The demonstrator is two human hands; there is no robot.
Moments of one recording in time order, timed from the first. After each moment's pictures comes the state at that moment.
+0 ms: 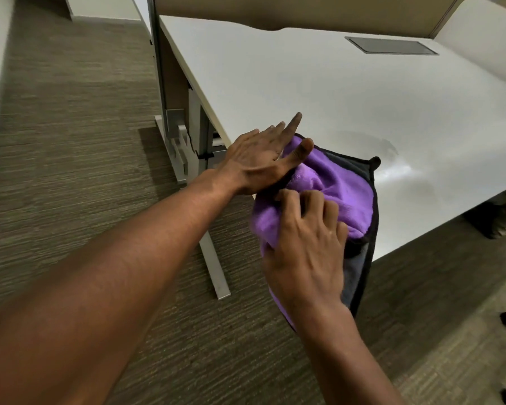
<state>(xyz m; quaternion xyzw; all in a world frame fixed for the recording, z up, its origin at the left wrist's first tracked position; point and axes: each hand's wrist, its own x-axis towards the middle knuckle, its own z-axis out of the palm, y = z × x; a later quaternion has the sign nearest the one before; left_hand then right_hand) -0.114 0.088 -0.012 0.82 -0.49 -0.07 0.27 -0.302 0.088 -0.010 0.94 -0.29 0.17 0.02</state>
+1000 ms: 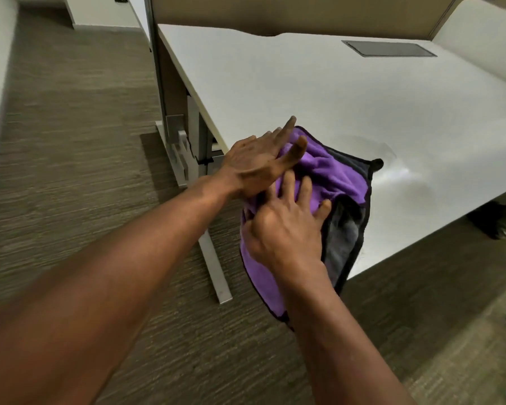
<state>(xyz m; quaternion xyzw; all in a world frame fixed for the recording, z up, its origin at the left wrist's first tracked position) -0.118 0.093 0.001 0.81 -0.49 -0.10 0.32 -0.259 0.073 0.001 0.97 -0.26 -0.02 -0.05</state>
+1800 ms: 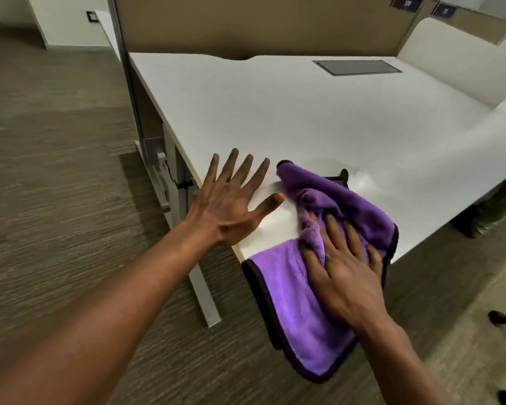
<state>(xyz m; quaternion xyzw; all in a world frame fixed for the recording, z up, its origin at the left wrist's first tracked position) -0.124 0.089 -0.017 0.87 -0.48 0.00 0.14 -0.336 -0.008 0.008 0.93 -0.34 -0.02 -0.11</state>
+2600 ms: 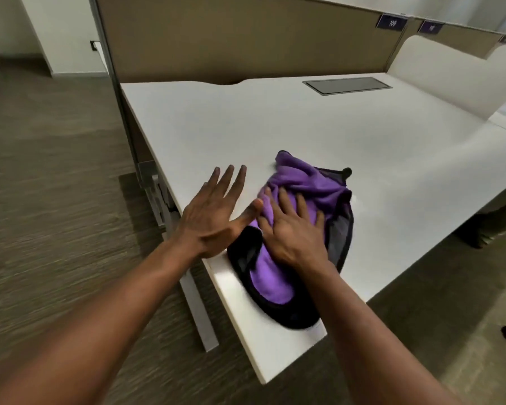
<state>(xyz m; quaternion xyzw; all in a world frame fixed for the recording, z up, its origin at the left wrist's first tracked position) -0.104 0.072 -0.010 0.86 -0.45 -0.05 0.24 -0.225 -0.062 0.003 0.96 -0.27 -0.02 -0.10</state>
